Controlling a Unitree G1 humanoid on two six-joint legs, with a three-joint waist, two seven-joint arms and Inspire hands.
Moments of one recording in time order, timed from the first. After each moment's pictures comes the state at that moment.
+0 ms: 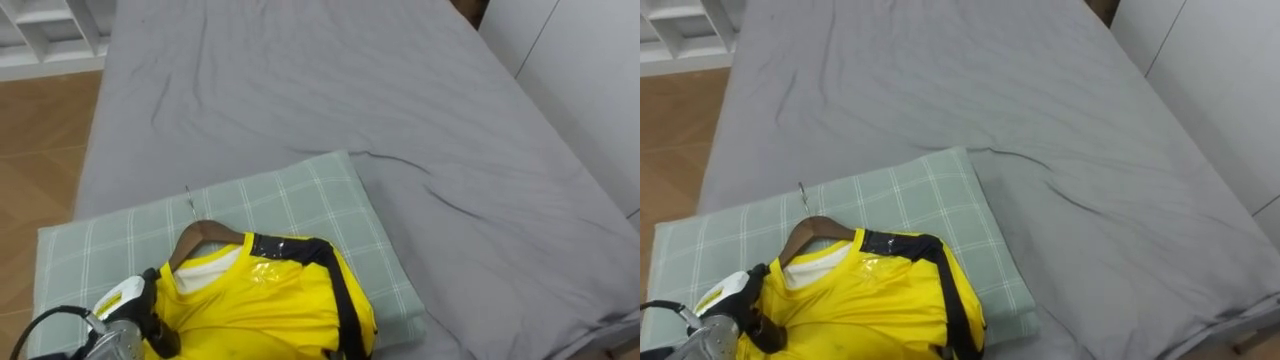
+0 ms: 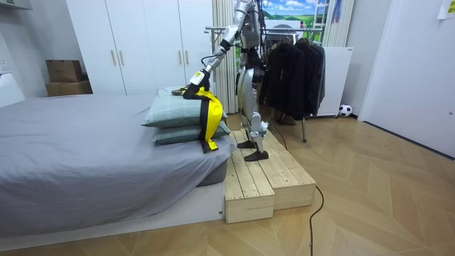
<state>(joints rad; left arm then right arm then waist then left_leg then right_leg) -0.53 0.36 -0.12 1.30 0.58 0.08 0.15 -0.12 -0.29 0.29 1.36 0.23 0.03 0.12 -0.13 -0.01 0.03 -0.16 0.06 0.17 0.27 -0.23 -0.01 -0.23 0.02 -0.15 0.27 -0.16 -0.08</state>
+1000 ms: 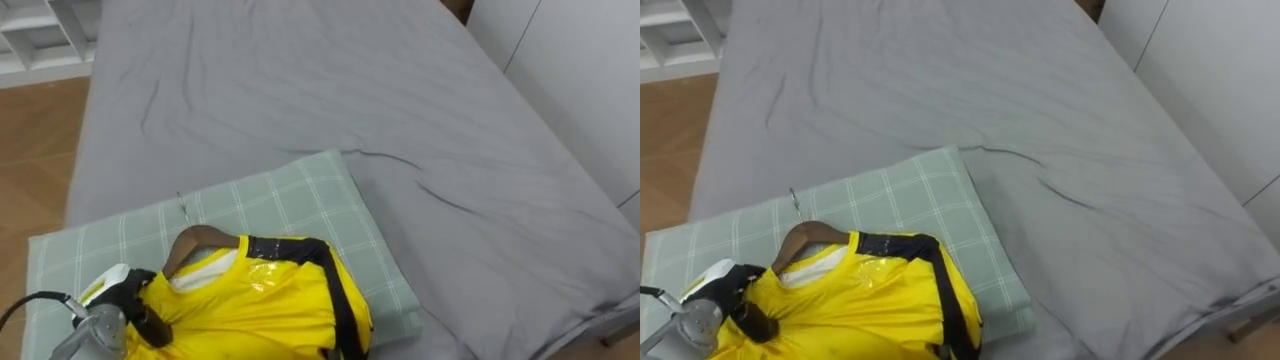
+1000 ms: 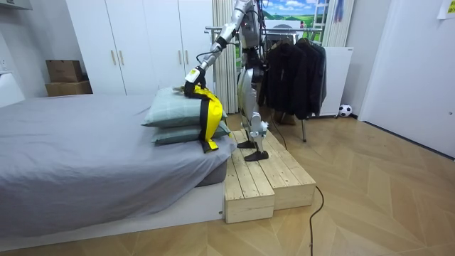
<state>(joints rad) -0.58 0.42 -0.12 1.29 0.50 0.06 0.07 -0.10 -0.29 0.28 1.36 0.22 0.01 0.11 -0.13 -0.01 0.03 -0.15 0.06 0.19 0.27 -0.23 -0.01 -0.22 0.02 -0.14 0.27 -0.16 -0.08</state>
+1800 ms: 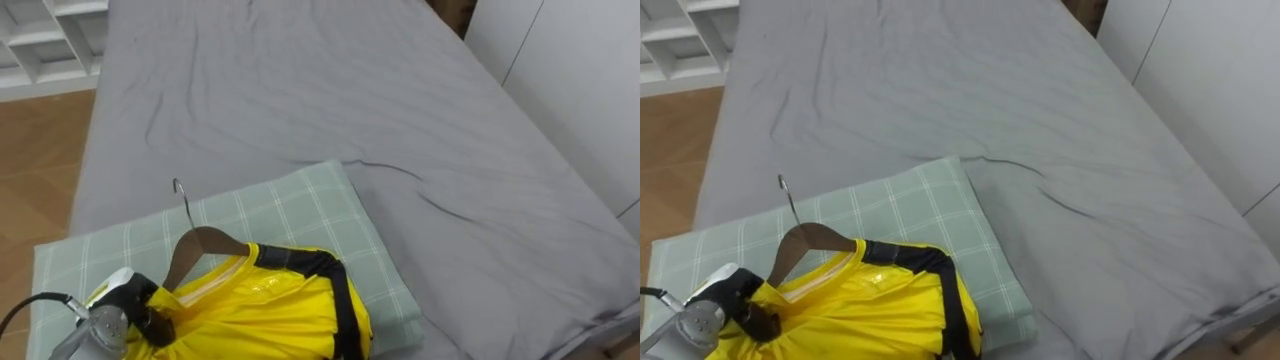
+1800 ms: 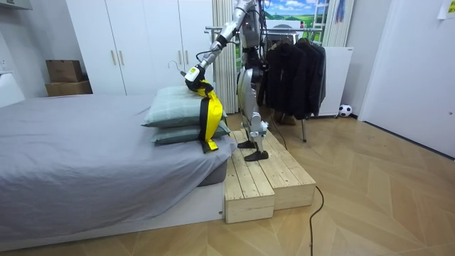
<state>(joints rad) -0.57 0.42 -0.12 1.29 0.49 0.07 0.03 -0.10 -0.29 0.28 1.36 0.23 0.01 0.12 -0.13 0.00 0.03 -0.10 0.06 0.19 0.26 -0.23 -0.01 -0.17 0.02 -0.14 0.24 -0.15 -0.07</state>
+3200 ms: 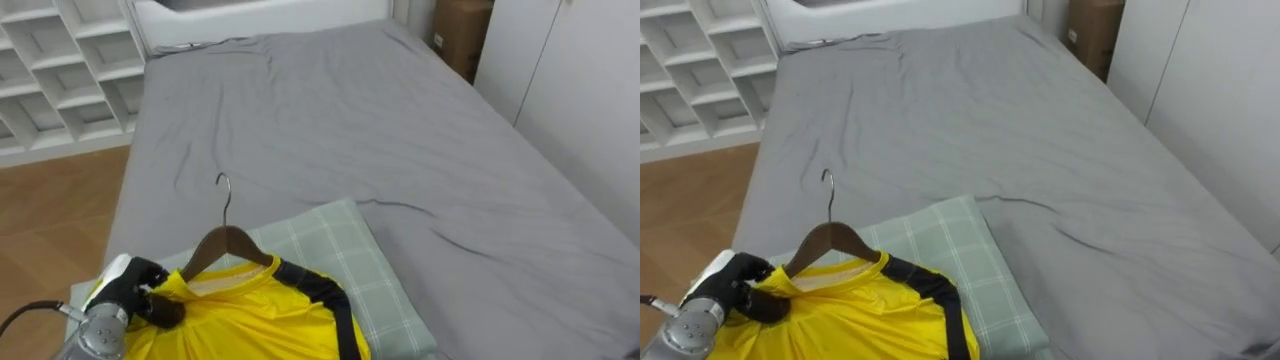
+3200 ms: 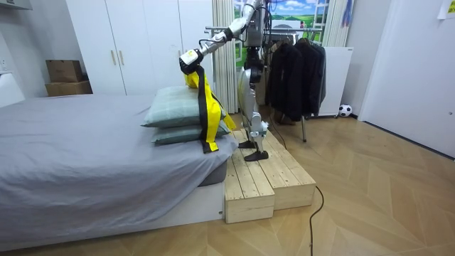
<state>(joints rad) -0.39 0.41 0.00 0.94 0.38 0.07 0.03 0.04 -0.30 0.08 1.35 0.17 0.01 0.11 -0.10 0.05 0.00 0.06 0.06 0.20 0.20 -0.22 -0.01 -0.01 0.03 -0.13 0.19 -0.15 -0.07</state>
